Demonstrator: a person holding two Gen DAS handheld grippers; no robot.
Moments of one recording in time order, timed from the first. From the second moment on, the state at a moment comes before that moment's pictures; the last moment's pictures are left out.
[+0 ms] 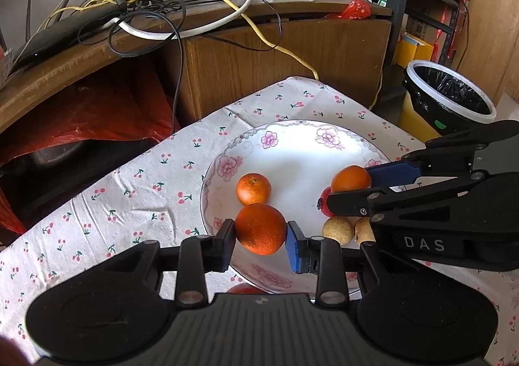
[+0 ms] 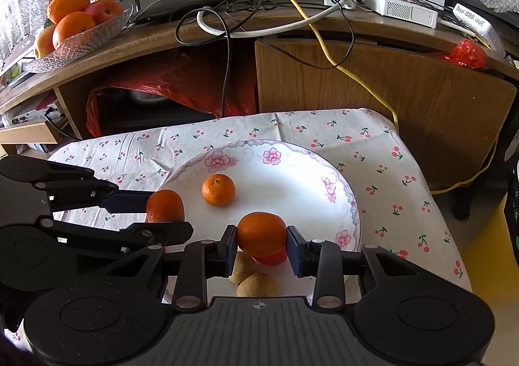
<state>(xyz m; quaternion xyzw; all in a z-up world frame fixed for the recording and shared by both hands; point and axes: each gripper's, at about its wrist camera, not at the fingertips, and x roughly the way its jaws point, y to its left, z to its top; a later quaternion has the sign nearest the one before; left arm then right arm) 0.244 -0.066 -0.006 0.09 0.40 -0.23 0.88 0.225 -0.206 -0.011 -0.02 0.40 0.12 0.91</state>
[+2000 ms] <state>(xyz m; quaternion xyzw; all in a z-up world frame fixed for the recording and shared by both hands) 0.237 -0.064 0.001 0.08 0.40 -0.24 0.88 0.221 -0.216 0.000 0.00 0.37 0.11 0.92</state>
